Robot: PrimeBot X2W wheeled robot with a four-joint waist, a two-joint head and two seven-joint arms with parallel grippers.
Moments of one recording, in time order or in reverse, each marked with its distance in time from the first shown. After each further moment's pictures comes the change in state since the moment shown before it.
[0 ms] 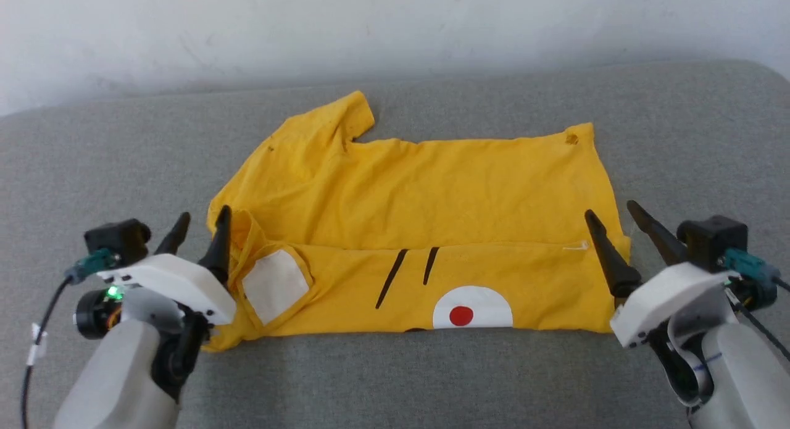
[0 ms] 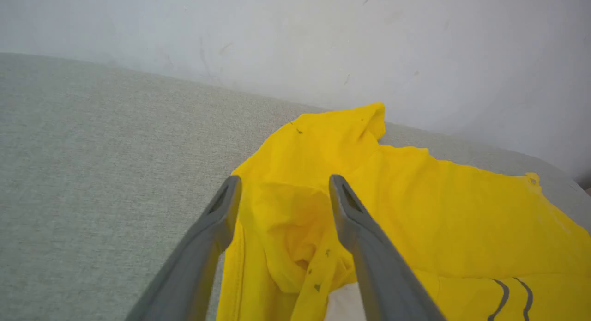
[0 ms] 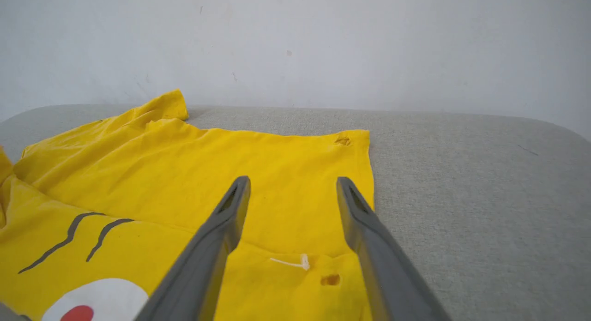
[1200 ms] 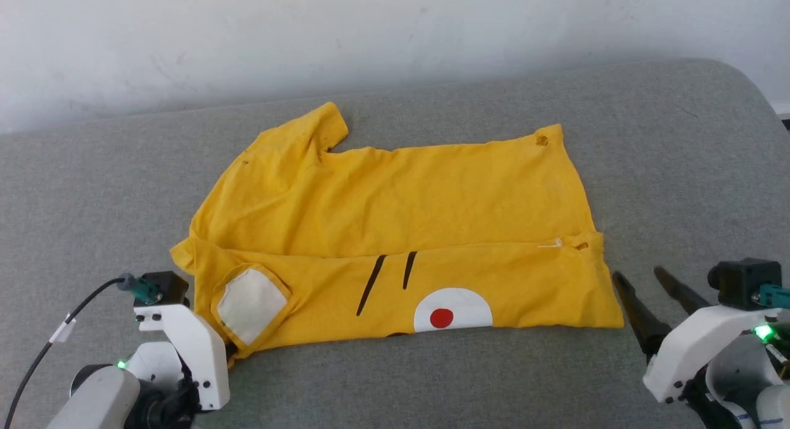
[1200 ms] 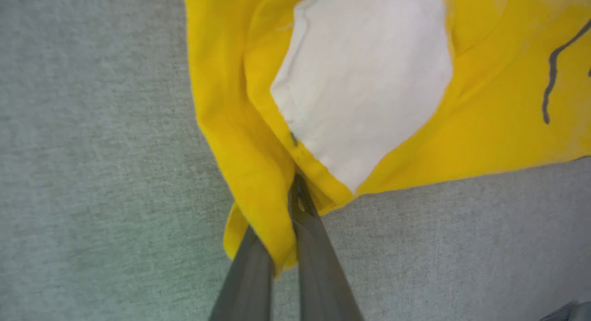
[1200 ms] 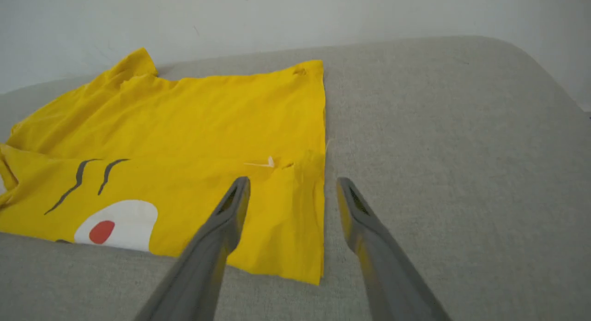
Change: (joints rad) left arm 0.173 0.204 -0.142 -0.258 -0.124 0.111 0.726; right arm 0.276 0.050 -0.183 -0.391 -0.015 0.000 0.344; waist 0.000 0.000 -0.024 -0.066
